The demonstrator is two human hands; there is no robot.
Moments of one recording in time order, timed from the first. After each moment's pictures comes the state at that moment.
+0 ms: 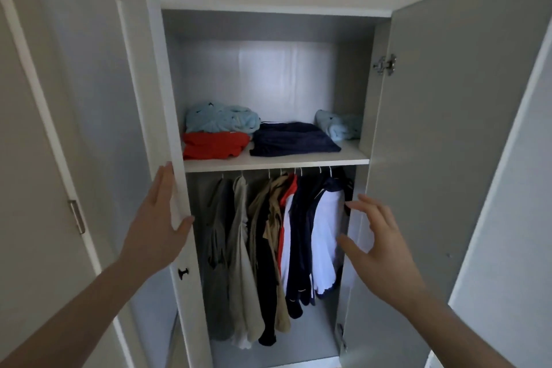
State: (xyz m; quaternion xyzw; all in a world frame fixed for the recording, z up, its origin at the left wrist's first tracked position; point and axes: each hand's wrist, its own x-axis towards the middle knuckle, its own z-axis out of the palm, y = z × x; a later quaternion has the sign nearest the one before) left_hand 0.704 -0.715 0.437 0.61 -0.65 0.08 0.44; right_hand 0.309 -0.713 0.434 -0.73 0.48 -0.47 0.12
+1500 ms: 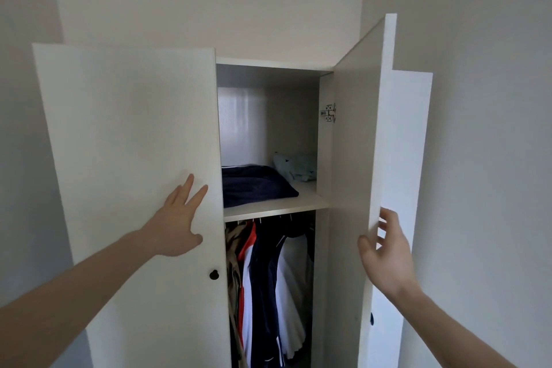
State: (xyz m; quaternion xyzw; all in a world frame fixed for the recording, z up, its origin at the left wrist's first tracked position) left_hand 0.633 -0.886 0.530 0.61 -0.78 0.04 0.16; right_hand 0.222 -0.822 0.463 -0.56 0.55 -0.61 0.14
